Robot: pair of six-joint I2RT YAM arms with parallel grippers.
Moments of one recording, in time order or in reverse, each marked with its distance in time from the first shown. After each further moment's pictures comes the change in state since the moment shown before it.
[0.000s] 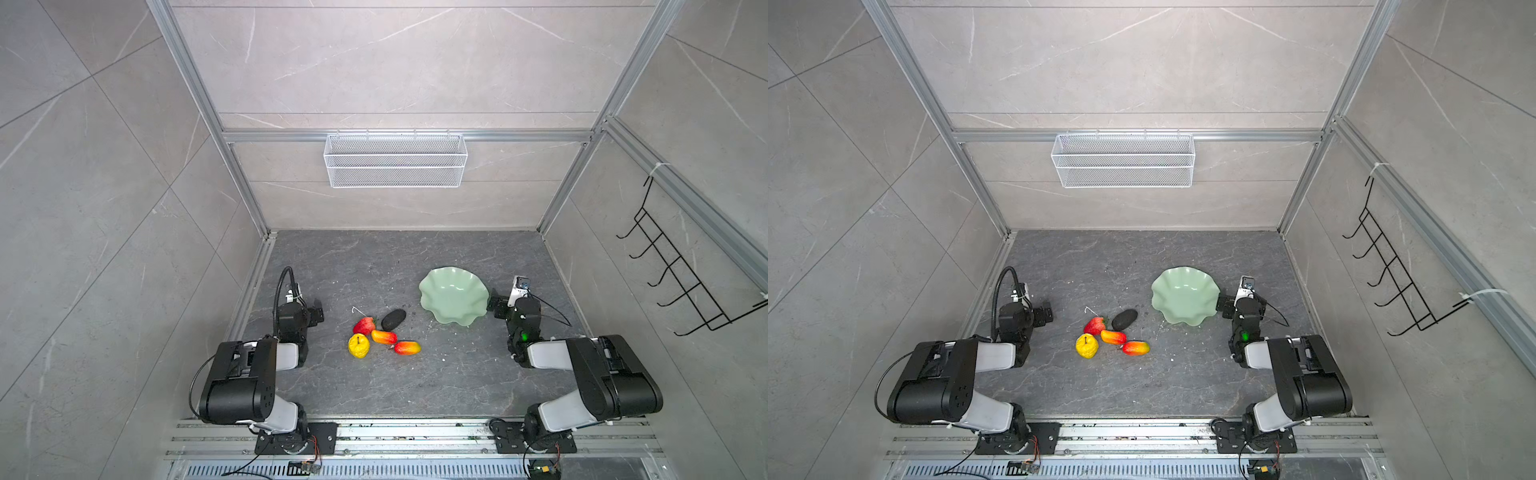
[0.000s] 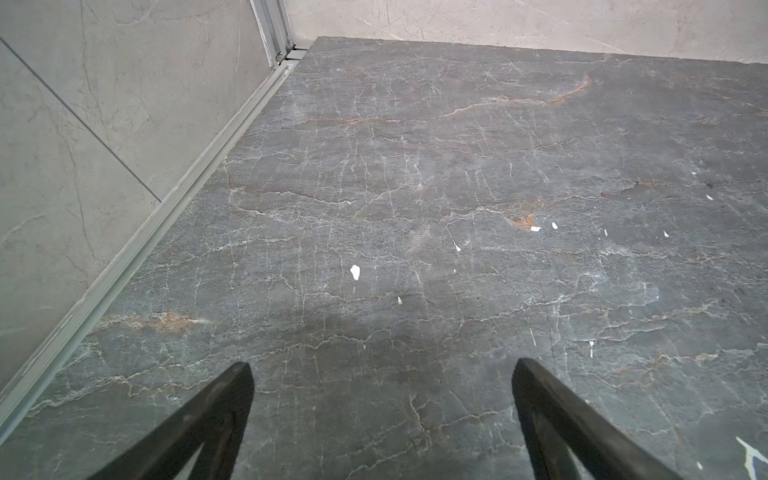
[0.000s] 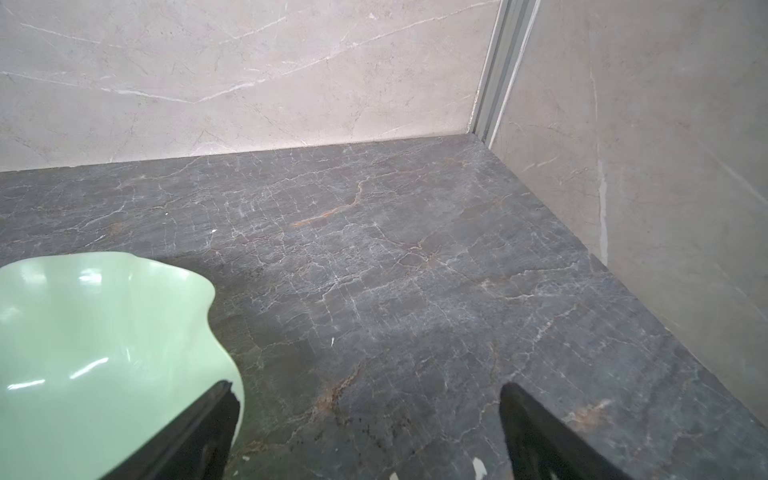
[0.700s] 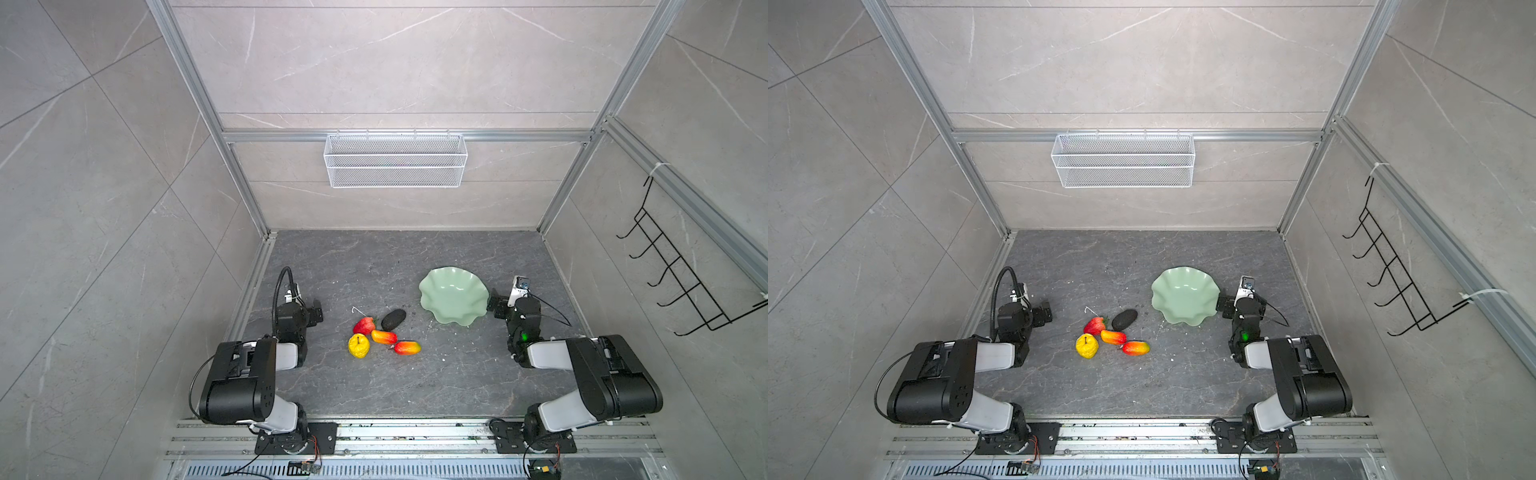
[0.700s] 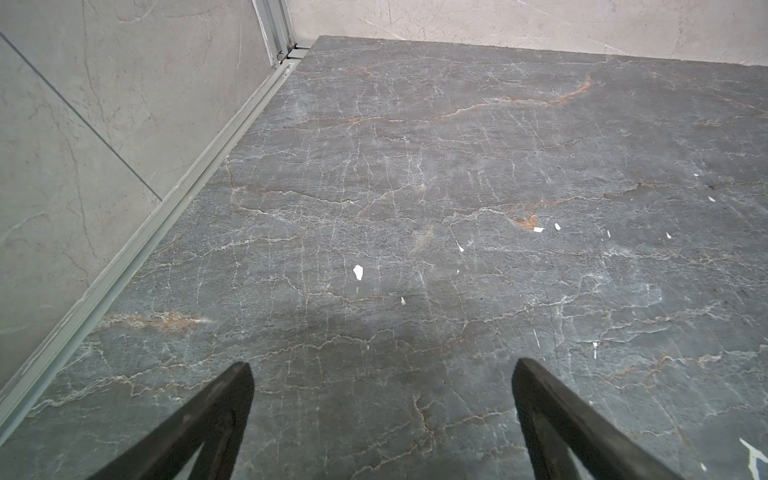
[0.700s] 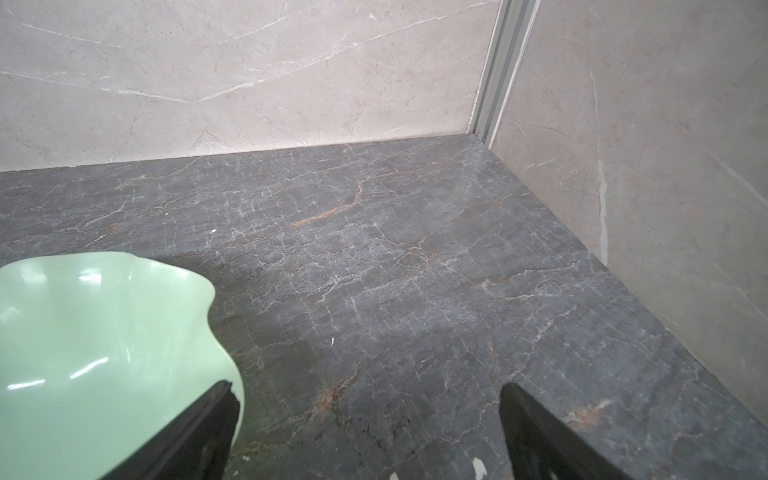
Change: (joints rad) left arm 0.011 0.000 0.000 0.000 0.014 0.000; right arm 0.000 0.000 0.000 0.000 0.000 0.000
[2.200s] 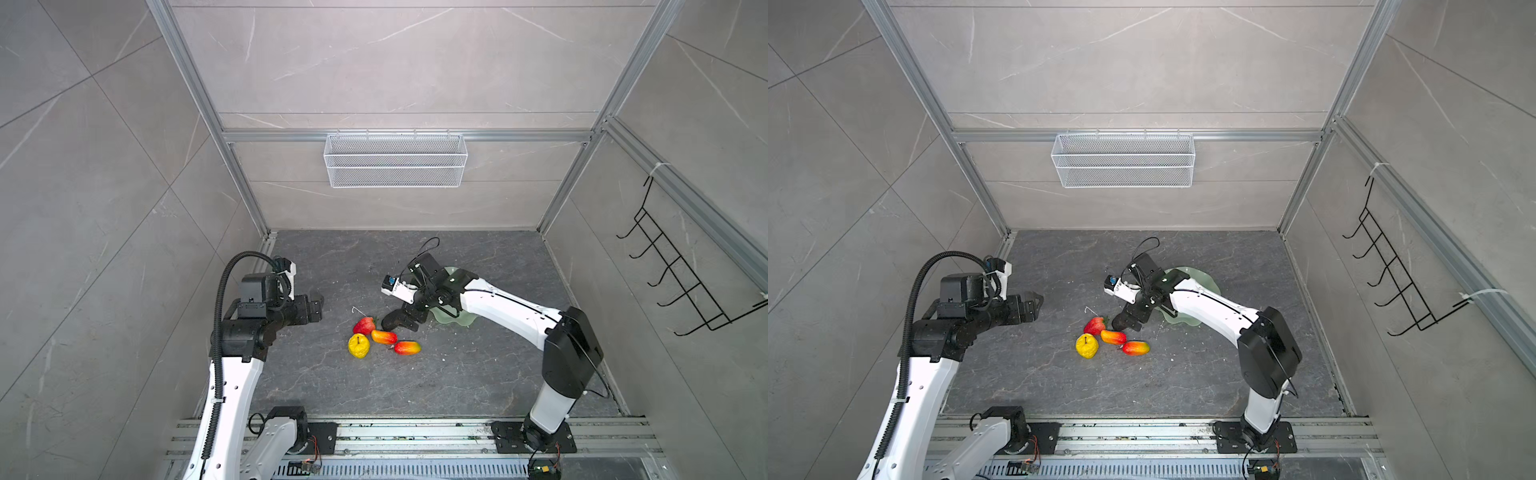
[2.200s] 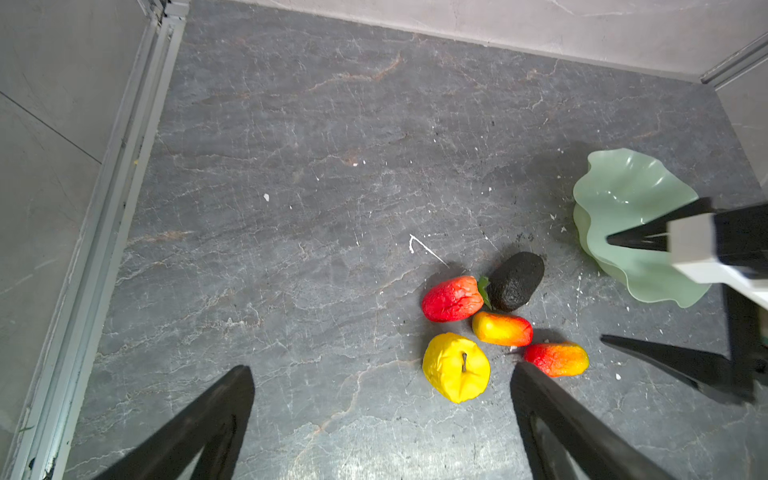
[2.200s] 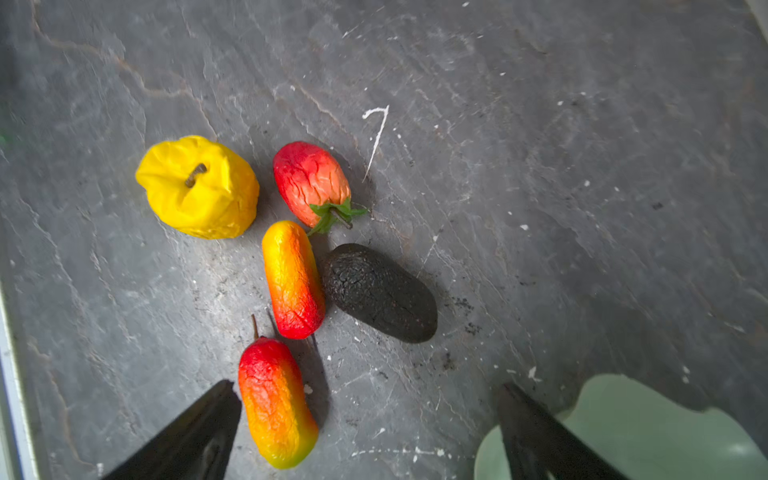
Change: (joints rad) left arm -0.075 -0.599 0.774 -1.703 0.295 -0.066; right arm 0.658 0.309 1.121 -1.542 -0.499 -0.563
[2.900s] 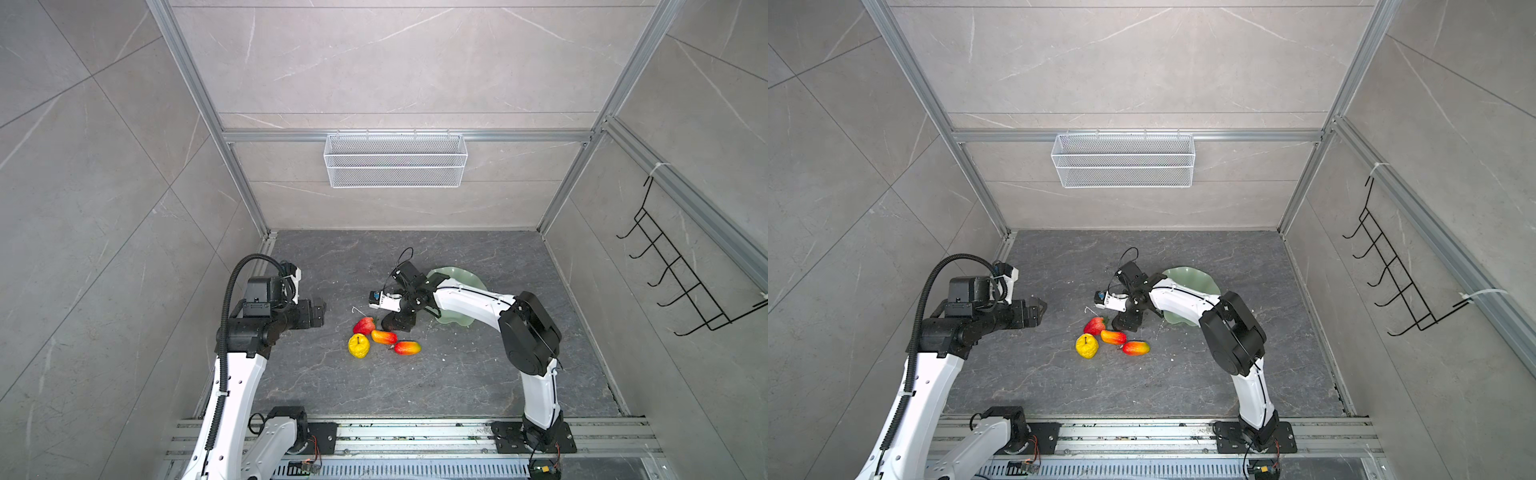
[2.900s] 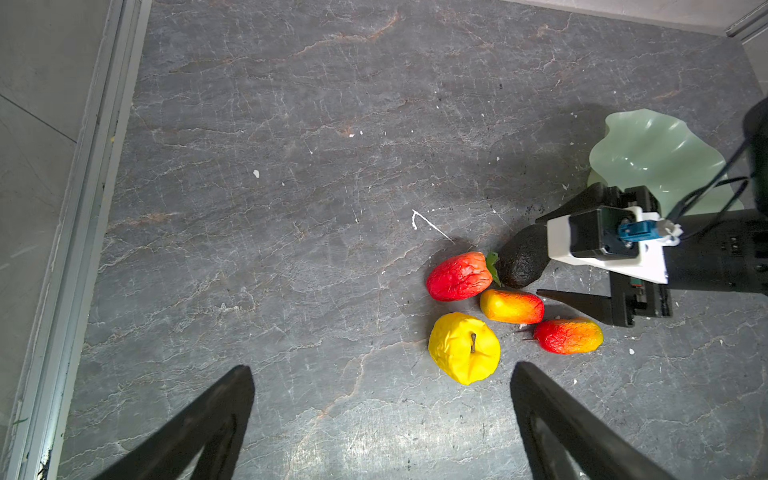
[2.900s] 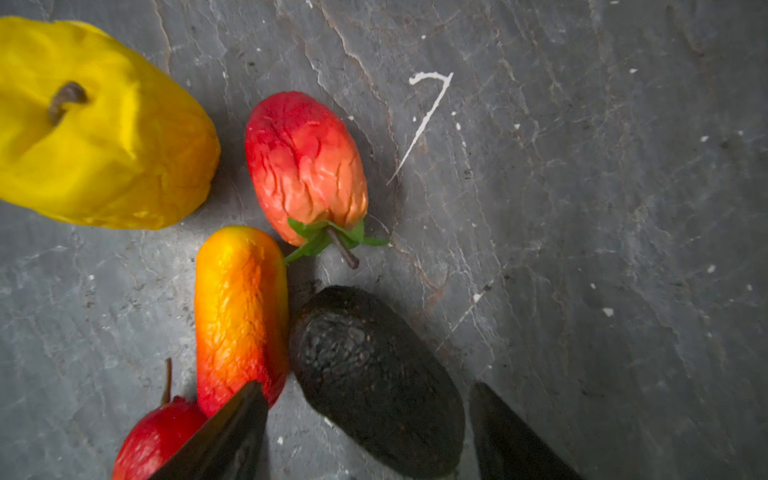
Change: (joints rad) left arm -0.001 0.015 -0.046 0.004 0.003 0.033; right arm 0.012 0.226 0.071 0.063 -0.018 -0.182
